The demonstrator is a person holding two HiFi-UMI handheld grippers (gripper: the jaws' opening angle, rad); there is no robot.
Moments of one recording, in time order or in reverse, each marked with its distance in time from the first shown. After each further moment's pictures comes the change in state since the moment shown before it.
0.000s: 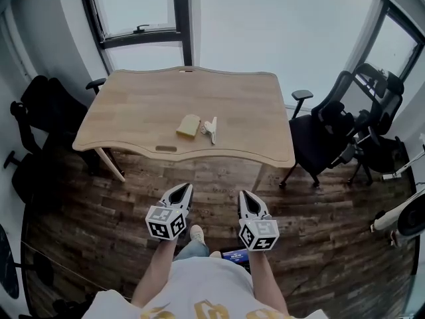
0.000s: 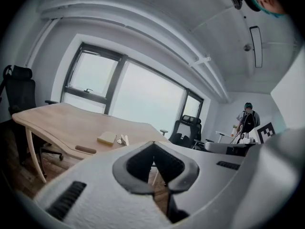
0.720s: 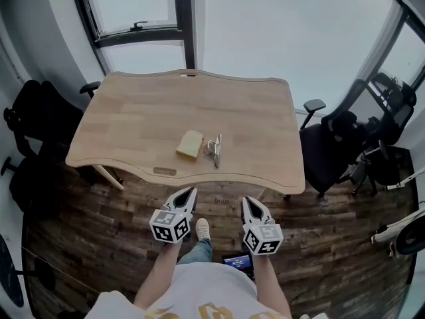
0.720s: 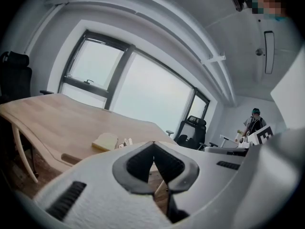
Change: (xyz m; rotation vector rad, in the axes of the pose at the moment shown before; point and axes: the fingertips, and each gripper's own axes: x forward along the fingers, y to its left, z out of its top) left arm 0.125 0.078 0.021 -0.072 0.035 0.000; right arm 0.137 -0.050 0.005 0.011 0.100 0.025
